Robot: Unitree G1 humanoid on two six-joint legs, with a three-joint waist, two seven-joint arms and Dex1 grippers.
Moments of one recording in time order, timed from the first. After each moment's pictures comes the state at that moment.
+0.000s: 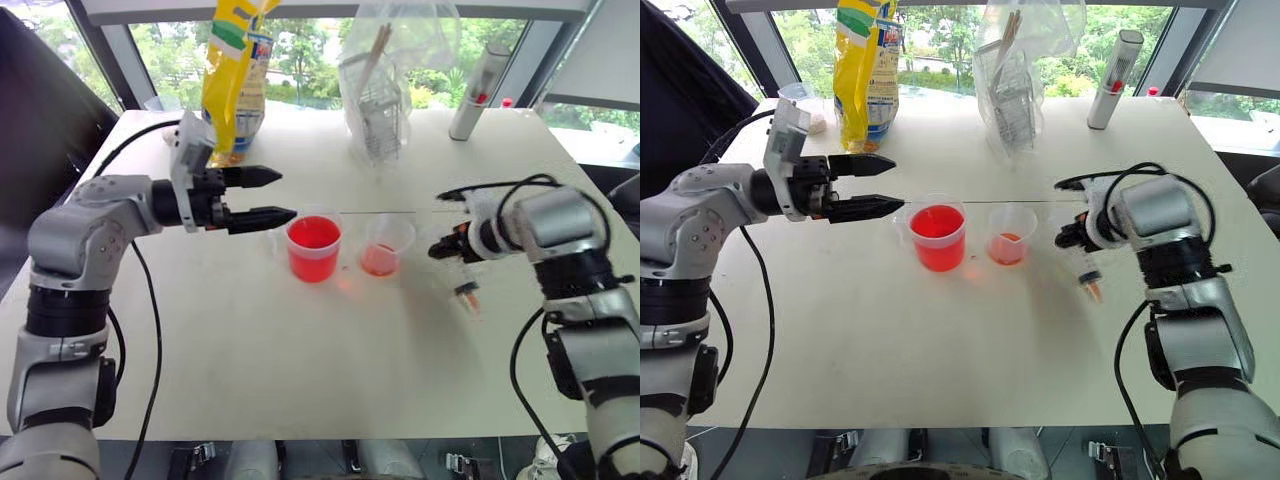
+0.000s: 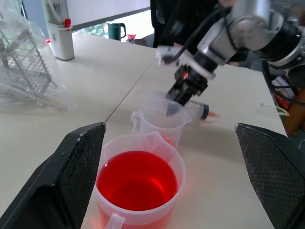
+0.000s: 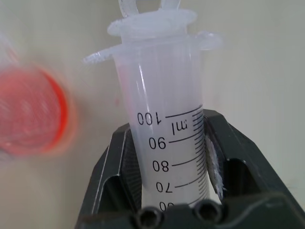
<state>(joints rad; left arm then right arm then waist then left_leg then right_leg) -0.74 0.72 0.06 -0.03 -0.68 0.76 -1.12 -0.92 -0.71 0.01 0.12 0.20 1.47 0.61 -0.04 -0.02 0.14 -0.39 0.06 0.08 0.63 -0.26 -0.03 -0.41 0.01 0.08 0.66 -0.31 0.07</state>
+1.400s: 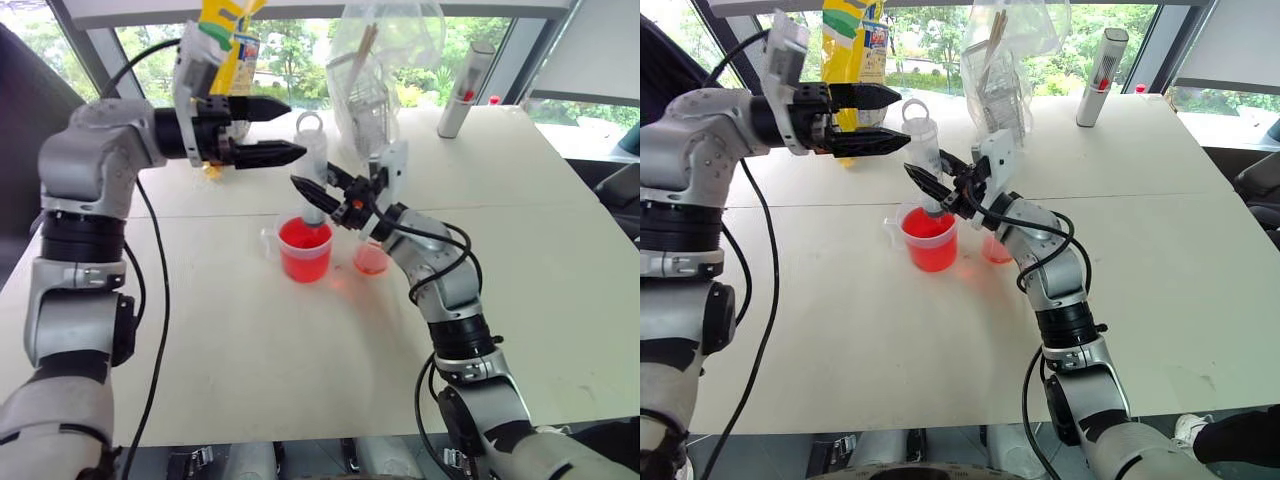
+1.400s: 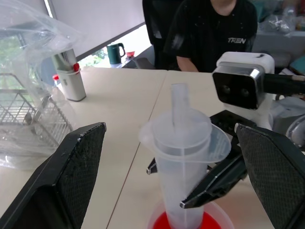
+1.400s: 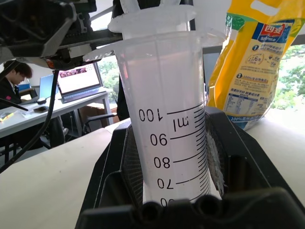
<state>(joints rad) -1.11 0.62 -0.02 0.33 -0.49 0.59 -1.23 -0.65 -0.12 0.09 0.02 0.32 0.28 0.64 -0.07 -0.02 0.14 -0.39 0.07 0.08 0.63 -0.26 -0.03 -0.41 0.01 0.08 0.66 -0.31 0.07</state>
